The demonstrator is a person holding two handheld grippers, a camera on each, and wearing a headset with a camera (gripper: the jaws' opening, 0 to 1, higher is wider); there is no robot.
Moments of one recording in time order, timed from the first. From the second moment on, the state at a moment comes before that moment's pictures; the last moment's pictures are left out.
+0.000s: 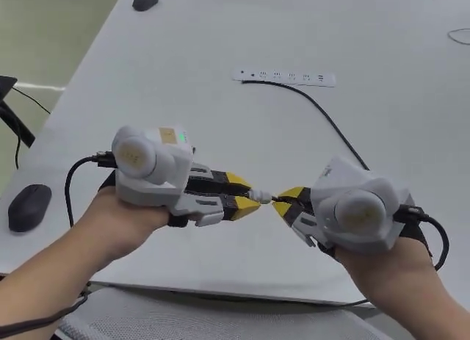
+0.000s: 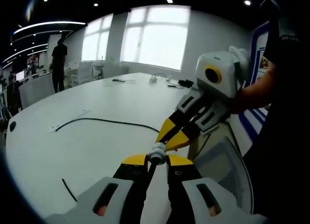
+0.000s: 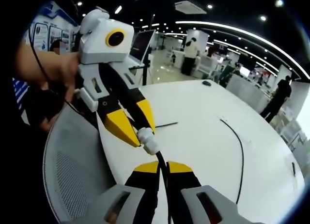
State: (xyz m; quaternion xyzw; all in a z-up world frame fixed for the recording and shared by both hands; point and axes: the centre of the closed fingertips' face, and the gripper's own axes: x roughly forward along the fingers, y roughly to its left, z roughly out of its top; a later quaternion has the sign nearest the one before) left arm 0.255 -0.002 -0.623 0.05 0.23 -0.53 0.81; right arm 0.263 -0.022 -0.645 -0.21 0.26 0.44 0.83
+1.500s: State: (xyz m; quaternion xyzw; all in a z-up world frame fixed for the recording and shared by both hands) left arm 0.259 -0.001 -0.615 0.03 0.23 -0.53 0.82; right arm 0.276 -0.102 -0.720 -0.05 0.37 0.32 0.87
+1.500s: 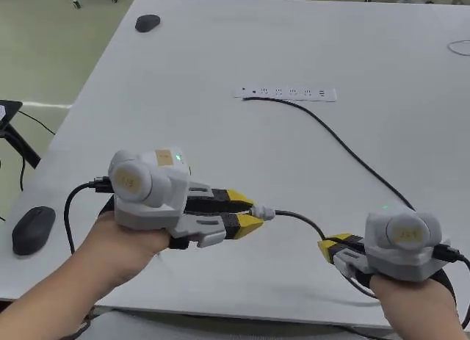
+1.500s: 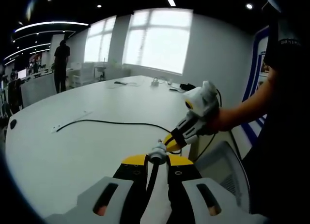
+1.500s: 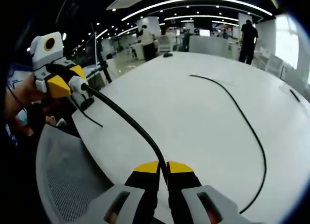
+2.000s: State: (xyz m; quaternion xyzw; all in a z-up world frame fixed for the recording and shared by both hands) left arm 0.268 0.000 -0.616 0.02 0.23 -0.52 0.82; right arm 0.273 -0.103 -0.713 -0.07 0.36 0.34 0.87
